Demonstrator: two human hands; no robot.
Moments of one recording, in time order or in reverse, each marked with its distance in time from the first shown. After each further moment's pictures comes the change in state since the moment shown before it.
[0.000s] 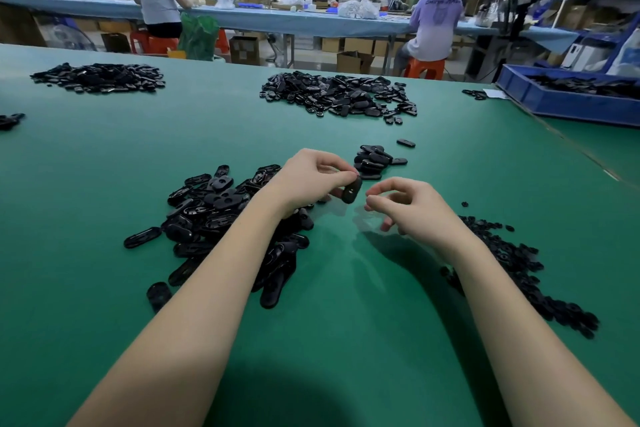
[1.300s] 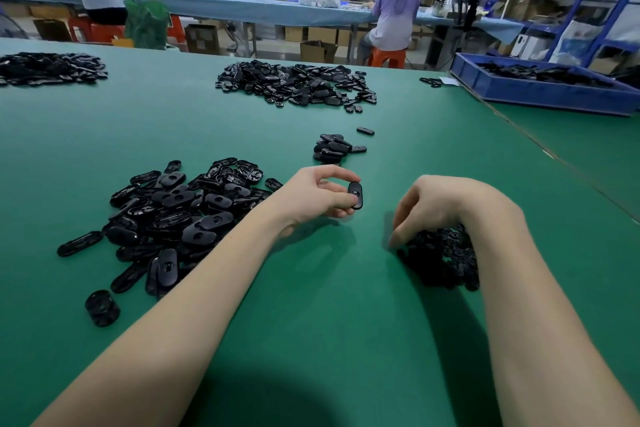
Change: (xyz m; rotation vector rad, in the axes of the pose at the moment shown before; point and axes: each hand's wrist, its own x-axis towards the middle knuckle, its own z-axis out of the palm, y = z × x) left_hand -0.006 0.006 0.063 -0.358 -0.205 -0.097; right_hand -0.019 -0.017 -0.076 -0.830 -0.267 0.362
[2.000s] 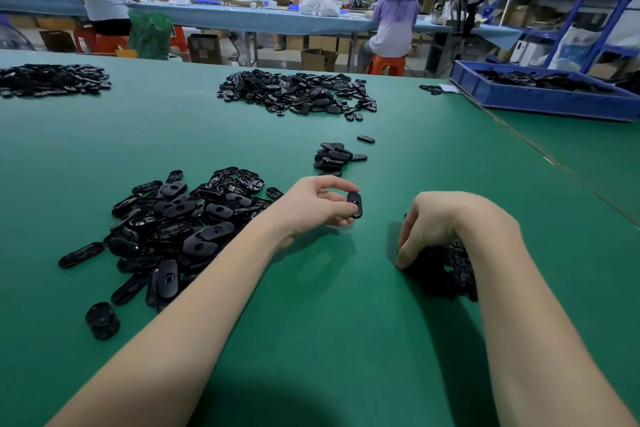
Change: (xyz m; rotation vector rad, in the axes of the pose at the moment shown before) left_hand 0.002 -0.002 -0.002 0.004 0.005 -0.013; right_hand 0.003 0.001 0.005 -0.051 -0.078 0.099
